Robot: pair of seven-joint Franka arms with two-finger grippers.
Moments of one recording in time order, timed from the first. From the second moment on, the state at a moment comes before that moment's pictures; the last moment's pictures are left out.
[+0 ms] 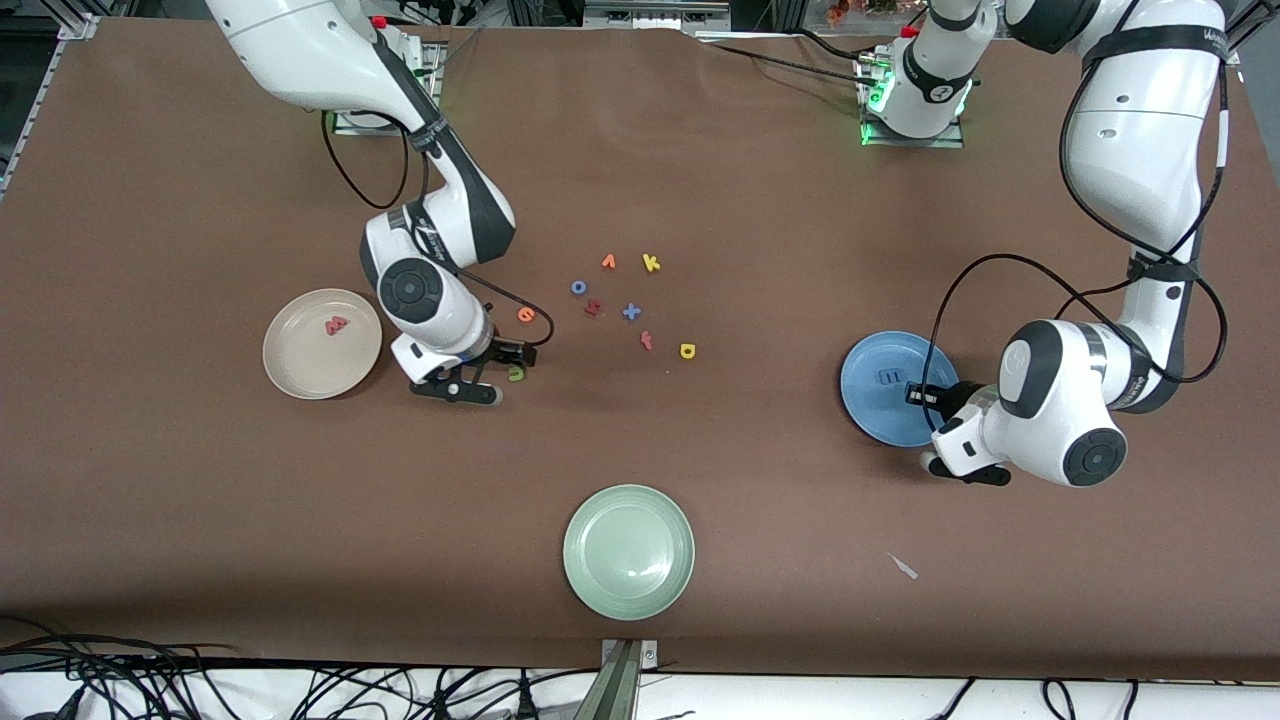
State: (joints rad) left arm 0.01 0.78 -0.09 -1.41 -0.10 1.73 0.12; right arm 0.43 0.58 0.05 -1.82 0.04 2.35 0.54
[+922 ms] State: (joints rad) left arm -0.05 0.78 -0.12 -1.41 -0.10 1.73 0.04; right arm 0.43 0.65 0.07 -1.79 0.04 2.39 0.37
